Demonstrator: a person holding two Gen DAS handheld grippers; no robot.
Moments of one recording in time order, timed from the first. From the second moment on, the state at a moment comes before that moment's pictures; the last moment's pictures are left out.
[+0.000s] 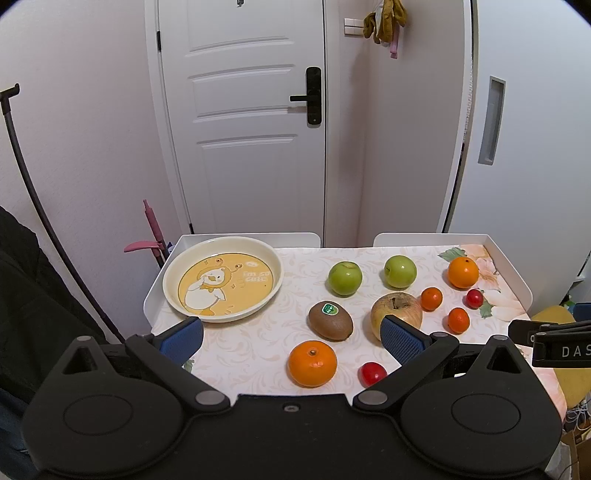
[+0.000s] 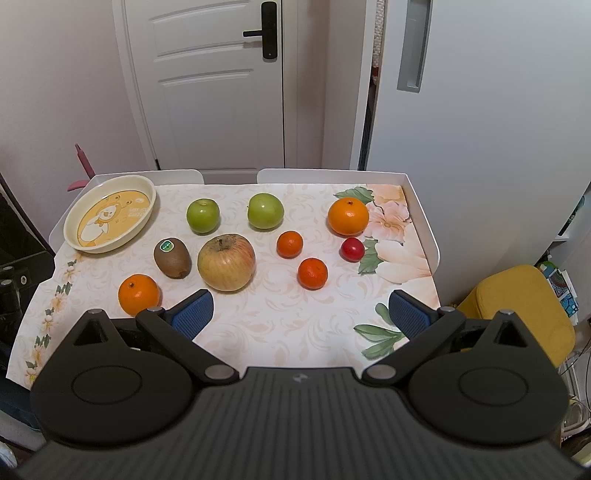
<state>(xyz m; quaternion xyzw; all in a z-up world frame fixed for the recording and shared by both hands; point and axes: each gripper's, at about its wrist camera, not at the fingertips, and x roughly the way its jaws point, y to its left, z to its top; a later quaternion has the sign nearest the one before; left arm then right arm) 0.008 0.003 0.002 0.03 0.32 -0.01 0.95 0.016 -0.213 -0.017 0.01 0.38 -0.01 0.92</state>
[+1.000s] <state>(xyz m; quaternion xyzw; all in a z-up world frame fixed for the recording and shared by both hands) 0.039 -0.008 -0.092 0.02 0.37 0.06 0.93 0.084 -0.211 -0.088 -0.05 0.38 0.16 0.91</state>
